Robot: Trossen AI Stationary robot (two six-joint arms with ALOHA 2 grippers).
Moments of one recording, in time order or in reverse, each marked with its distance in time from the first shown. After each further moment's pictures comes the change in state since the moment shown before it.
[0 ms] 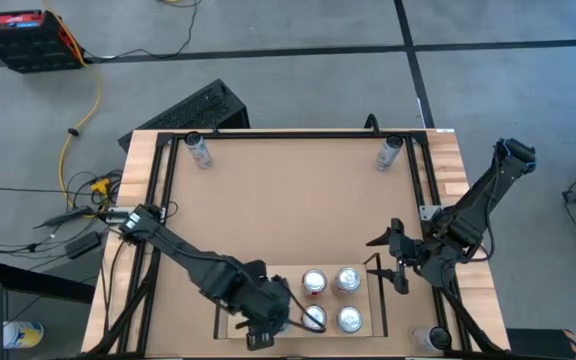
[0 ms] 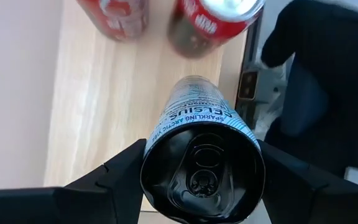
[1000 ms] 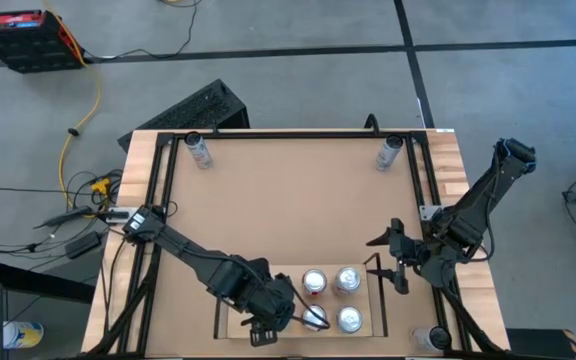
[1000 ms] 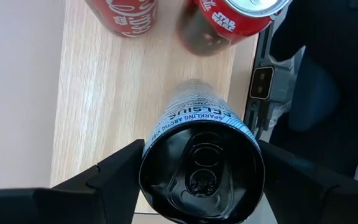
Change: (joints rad) left arm 0.025 0.030 0.000 -0.016 0.018 0.024; right arm -0.002 0.000 0.000 -0.001 0.004 -0.003
